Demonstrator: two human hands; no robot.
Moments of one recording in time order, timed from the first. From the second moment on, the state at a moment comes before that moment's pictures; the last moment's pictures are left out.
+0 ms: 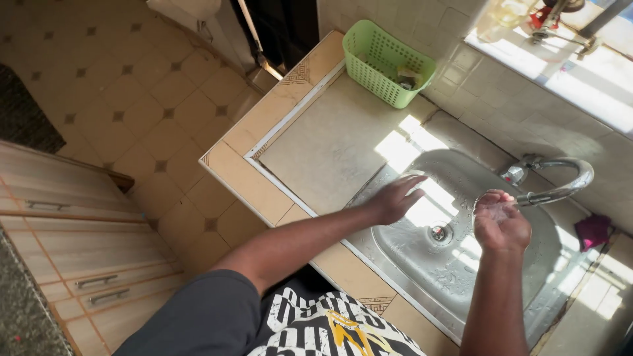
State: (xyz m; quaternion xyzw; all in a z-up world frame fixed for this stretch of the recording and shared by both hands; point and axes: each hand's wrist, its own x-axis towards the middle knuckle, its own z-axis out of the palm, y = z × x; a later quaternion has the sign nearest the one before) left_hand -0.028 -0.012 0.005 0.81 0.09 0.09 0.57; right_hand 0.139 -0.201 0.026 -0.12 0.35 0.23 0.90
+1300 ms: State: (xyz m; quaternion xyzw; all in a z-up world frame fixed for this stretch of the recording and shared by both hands) left_hand -0.098 0.015 0.034 0.71 0.36 0.12 0.59; right_hand 0.037 -0.064 0.086 -0.84 -0.38 0.33 0.22
